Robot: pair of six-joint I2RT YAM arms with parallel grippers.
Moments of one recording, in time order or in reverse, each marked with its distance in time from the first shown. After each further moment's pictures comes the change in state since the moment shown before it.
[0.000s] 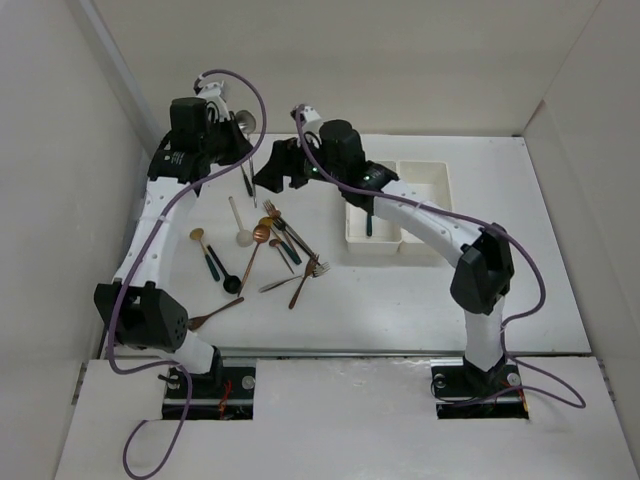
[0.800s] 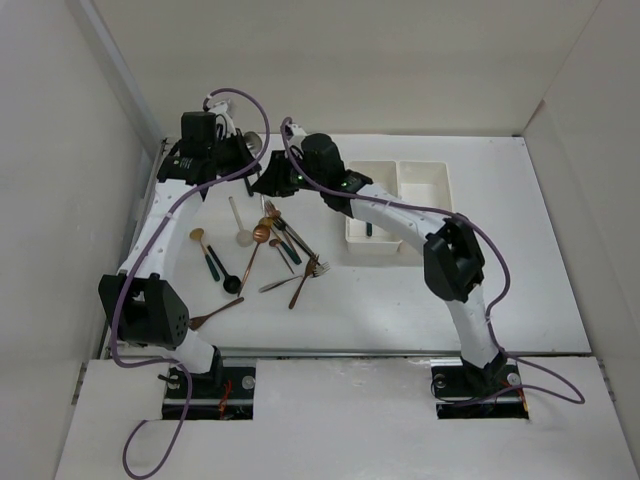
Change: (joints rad) left arm -0.016 0.019 -0.099 -0.018 0.043 -0.079; right arm 0.013 0.216 0.062 0.094 -0.033 0.164
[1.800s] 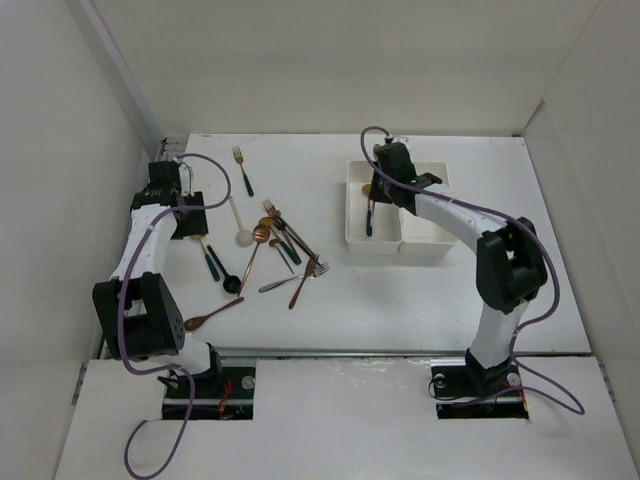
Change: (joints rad) left arm 0.285 -0.066 -0.332 -0.161 -0.330 0.346; right arm -0.299 -0.332 -0.468 -0.311 0.583 -0.112
